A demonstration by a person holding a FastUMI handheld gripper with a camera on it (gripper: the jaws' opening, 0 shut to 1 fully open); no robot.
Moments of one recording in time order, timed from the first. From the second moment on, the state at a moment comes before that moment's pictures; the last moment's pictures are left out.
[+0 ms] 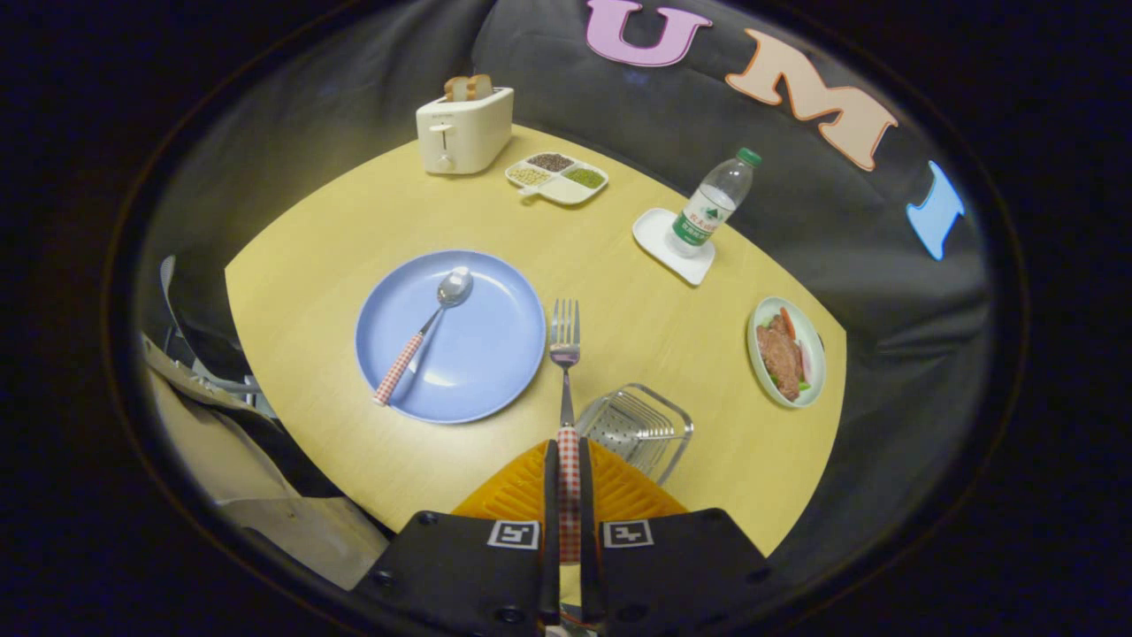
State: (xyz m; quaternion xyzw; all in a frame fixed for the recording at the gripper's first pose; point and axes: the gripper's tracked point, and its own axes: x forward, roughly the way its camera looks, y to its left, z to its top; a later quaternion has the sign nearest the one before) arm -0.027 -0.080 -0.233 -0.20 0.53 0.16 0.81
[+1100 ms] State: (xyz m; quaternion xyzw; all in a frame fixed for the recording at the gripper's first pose) arm -0.064 -0.157 -0.237 -0.27 0.64 0.18 0.69
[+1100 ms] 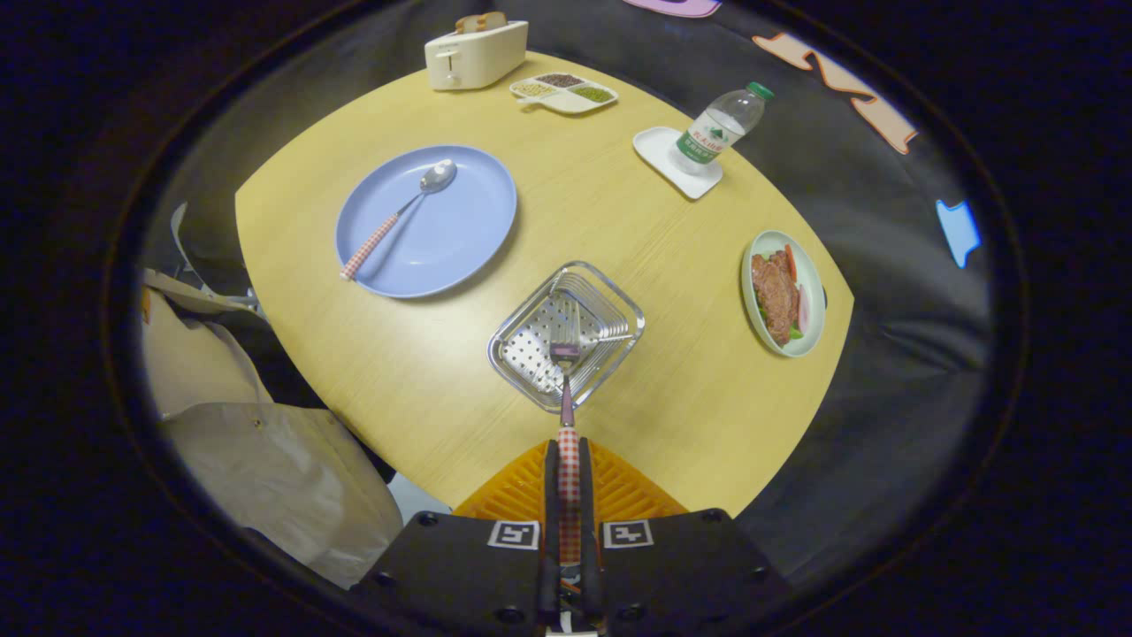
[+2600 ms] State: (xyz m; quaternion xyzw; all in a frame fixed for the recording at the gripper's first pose) arm 0.009 -0.099 -0.217 -0.14 0.52 0.12 0.83
